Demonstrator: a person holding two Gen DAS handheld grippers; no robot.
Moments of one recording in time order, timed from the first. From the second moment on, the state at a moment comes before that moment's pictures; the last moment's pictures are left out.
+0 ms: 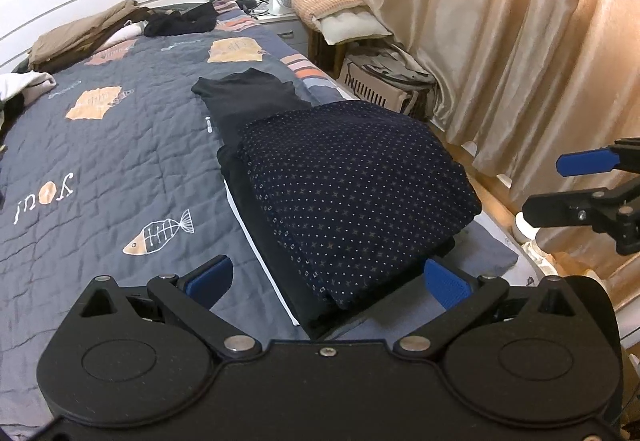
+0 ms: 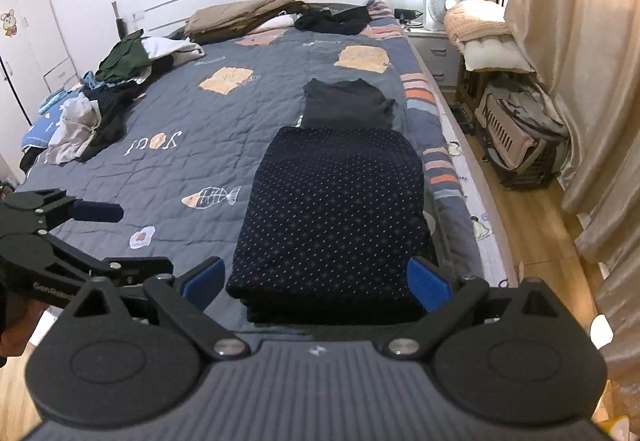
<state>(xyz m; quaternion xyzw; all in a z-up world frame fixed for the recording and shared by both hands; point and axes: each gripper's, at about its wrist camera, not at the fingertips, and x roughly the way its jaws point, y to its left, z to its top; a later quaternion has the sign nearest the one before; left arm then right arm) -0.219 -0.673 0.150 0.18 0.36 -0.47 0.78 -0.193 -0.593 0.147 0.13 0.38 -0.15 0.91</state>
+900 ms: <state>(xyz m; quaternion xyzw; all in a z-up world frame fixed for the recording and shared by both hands) -0.224 -0.671 0.147 0.18 0.37 -0.48 0.78 -0.193 -0.585 0.144 0.12 0.39 -0.14 0.90</state>
